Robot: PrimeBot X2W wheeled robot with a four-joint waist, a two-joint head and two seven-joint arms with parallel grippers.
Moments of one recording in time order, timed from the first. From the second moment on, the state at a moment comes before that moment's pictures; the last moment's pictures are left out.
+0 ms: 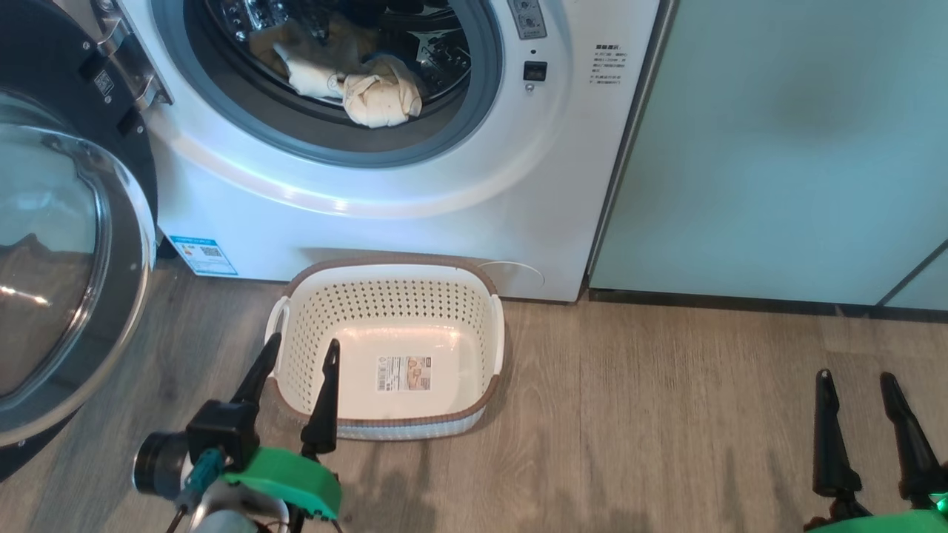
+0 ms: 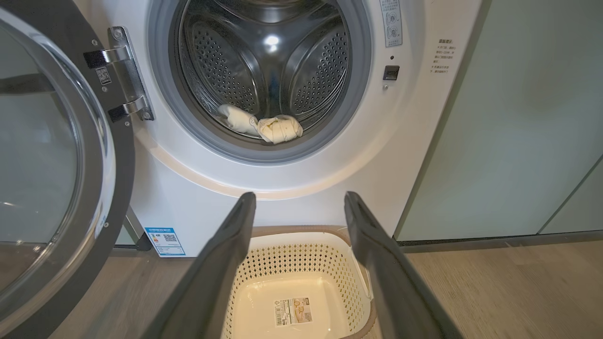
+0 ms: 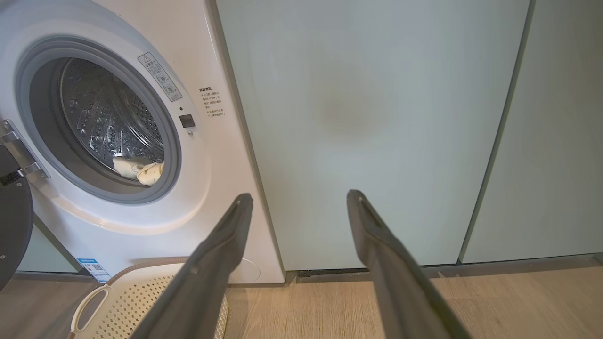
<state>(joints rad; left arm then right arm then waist) 0.03 0.08 -0.04 0.06 -0.12 0.02 -0.22 0.16 -0.03 -0.03 -0.04 0.19 0.13 -0.26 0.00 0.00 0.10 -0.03</state>
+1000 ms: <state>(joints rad) 0.02 0.10 -0.07 0.08 -0.13 0.03 -0.25 0.16 -0.03 -0.04 -0.04 0.20 0.13 -0.26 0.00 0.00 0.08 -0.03</state>
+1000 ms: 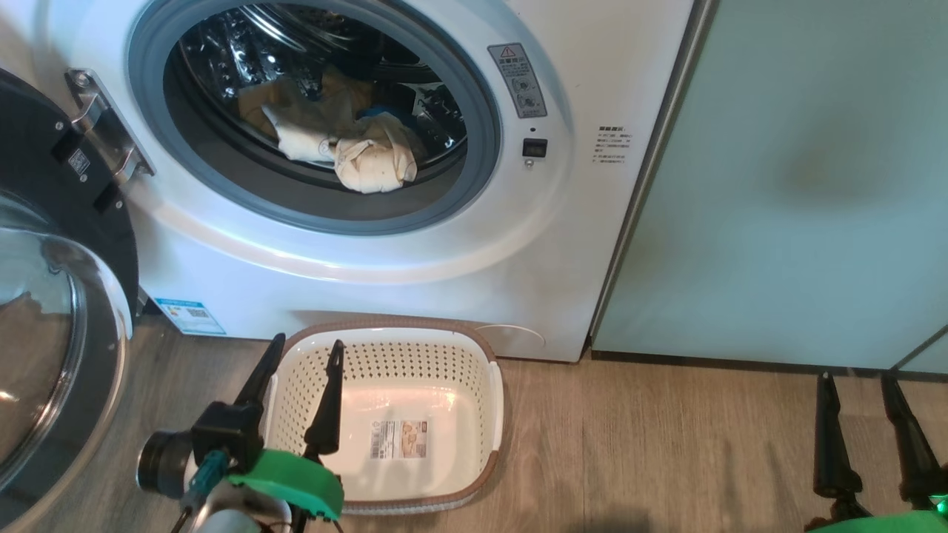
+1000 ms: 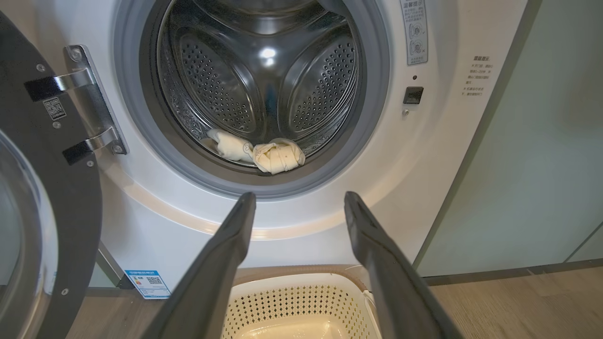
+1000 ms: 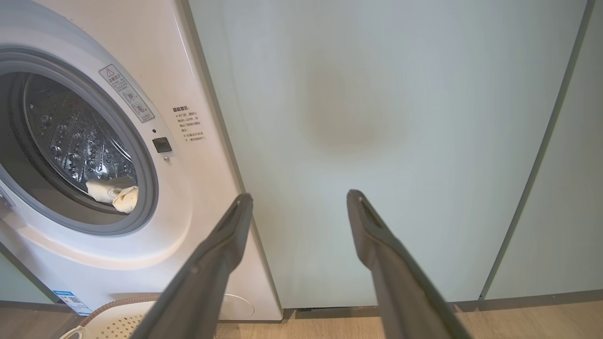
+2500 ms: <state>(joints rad) -0.45 0.18 -0.08 0.44 -0.27 -0.07 -0.06 0.05 -0.03 -0.03 -0.06 0.22 0.13 -0.26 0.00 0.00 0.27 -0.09</state>
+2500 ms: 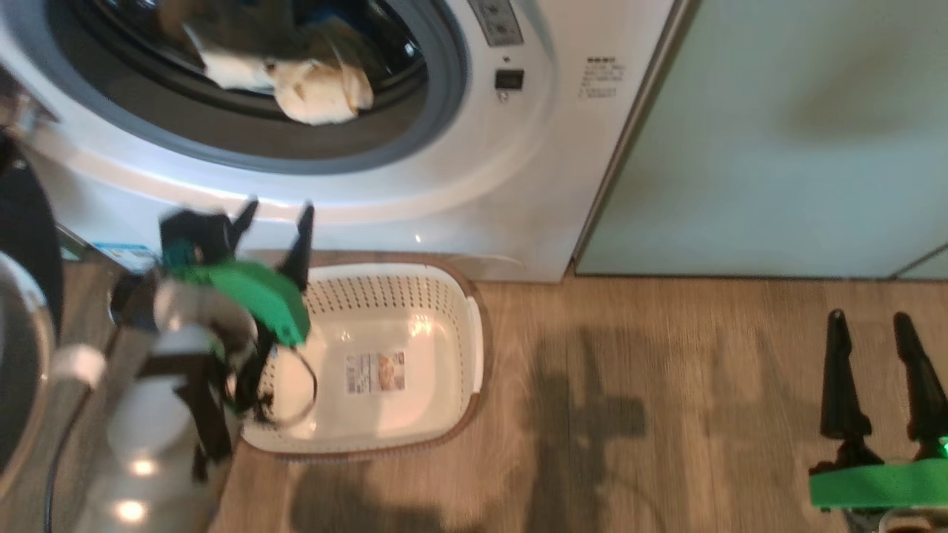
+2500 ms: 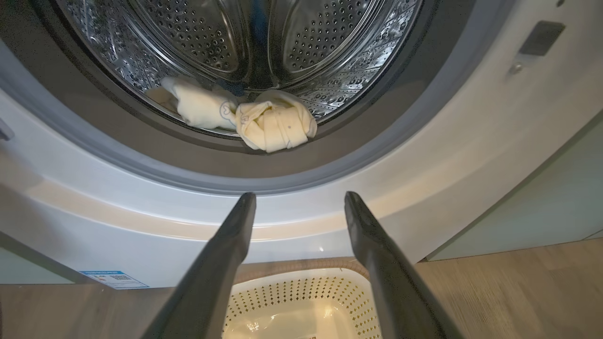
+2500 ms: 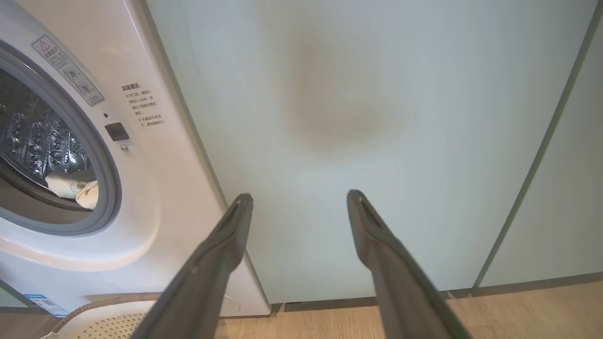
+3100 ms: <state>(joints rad) -0.97 0.33 -0.15 0.69 -0.46 -0.13 0.26 -0.07 -0.03 -0.03 -0.06 0.32 0.13 -0.26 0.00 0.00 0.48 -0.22</state>
